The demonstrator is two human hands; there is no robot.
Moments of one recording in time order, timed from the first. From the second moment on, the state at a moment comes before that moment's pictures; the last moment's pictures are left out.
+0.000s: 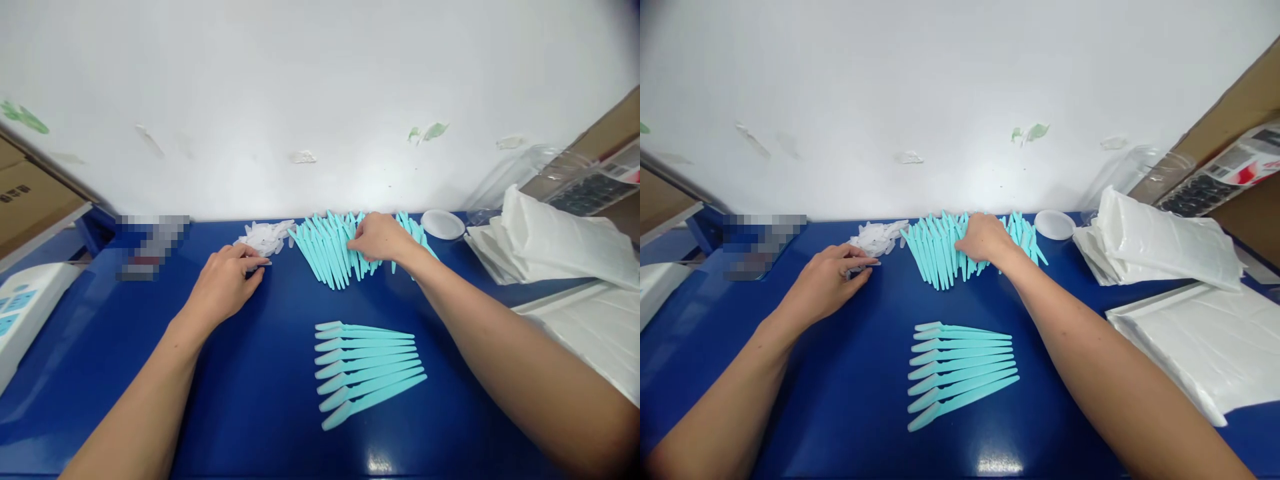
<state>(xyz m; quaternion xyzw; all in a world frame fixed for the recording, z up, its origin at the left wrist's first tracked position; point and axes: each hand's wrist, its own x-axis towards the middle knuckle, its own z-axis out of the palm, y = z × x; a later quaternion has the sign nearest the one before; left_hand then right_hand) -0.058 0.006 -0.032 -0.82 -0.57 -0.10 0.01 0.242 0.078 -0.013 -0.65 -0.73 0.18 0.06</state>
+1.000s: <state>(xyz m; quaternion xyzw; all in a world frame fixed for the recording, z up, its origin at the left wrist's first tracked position) -0.030 -0.011 -0.025 -0.80 -0.55 -0.15 -0.21 0.292 -0.020 -0.019 -0.47 -0.72 0.49 0.13</state>
